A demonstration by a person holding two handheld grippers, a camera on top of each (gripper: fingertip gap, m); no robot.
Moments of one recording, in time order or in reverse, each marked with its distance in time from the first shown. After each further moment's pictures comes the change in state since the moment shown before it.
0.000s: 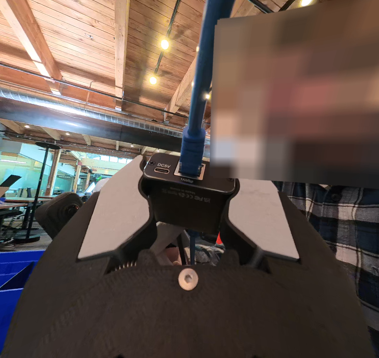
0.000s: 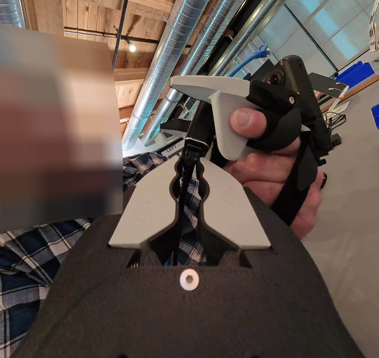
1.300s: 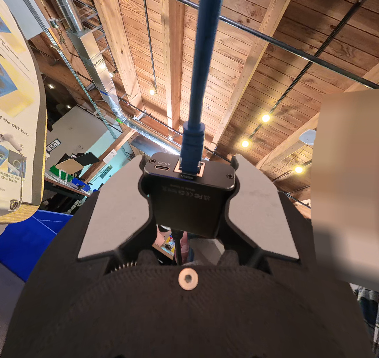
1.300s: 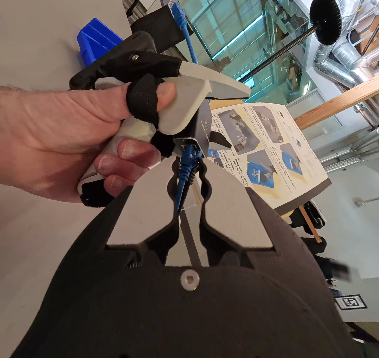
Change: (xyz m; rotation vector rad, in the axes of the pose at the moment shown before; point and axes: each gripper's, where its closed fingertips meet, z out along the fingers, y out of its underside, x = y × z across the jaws) left arm -0.059 -0.027 -0.031 0.334 -0.563 -0.055; right arm 0.029 -0.027 -0.014 -0.730 1.295 -1.598
